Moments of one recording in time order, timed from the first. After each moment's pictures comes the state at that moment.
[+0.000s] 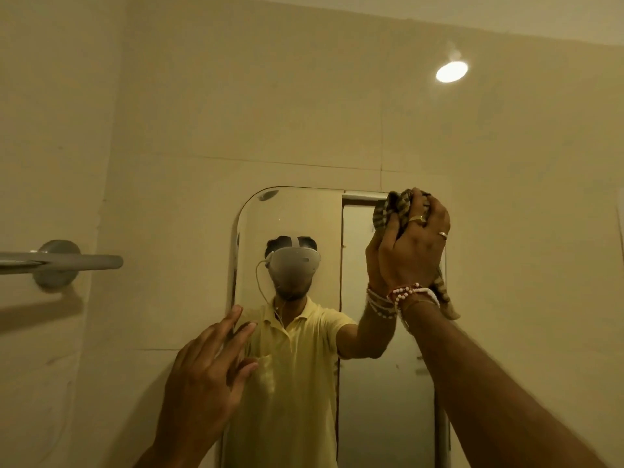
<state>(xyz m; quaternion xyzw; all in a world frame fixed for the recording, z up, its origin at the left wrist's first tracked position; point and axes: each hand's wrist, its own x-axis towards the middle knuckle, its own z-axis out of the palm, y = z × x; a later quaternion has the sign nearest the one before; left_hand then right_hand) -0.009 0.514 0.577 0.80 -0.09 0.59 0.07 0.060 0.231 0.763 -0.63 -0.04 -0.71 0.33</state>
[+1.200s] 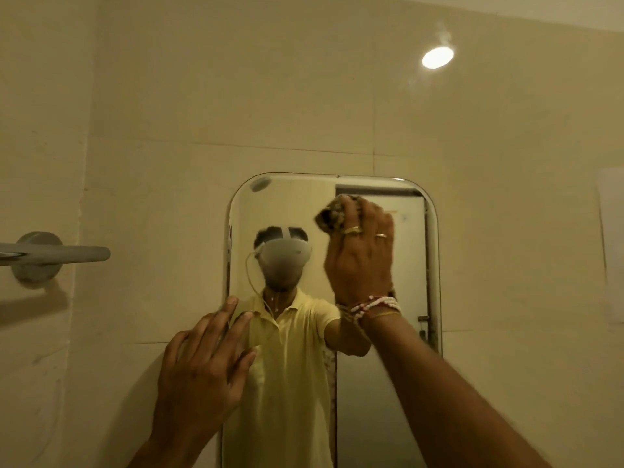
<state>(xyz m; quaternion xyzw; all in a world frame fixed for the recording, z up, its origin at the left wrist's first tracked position) 0.001 0.520 0.568 0.79 -0.08 0.61 0.00 0.058 0.284 0.721 -0.66 -0.14 -0.72 0.18</state>
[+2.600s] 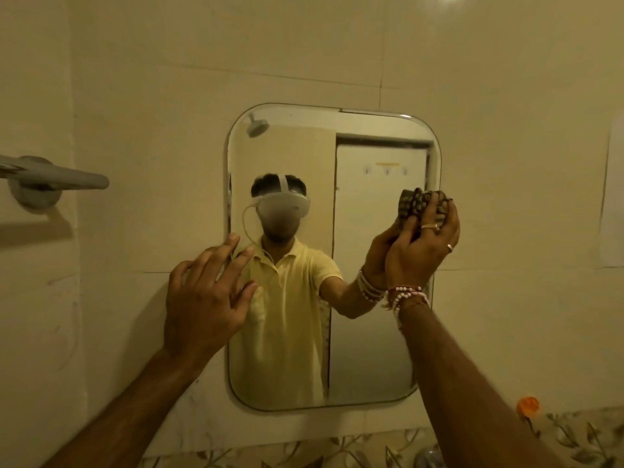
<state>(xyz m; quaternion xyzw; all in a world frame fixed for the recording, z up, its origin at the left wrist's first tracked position) -0.004 0.522 0.570 0.79 -0.08 0.60 -0.01 0.060 0.220 0.645 -0.59 0.02 -0.67 0.45</state>
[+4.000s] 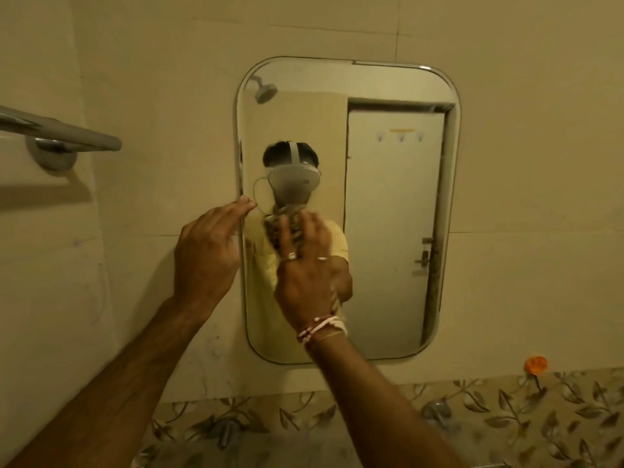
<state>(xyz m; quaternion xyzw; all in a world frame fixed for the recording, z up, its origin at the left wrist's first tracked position) -0.023 0.526 0.591 0.80 -0.12 0.56 0.17 0.029 0.380 0.538 -0.75 -0.22 -0.58 0.23</state>
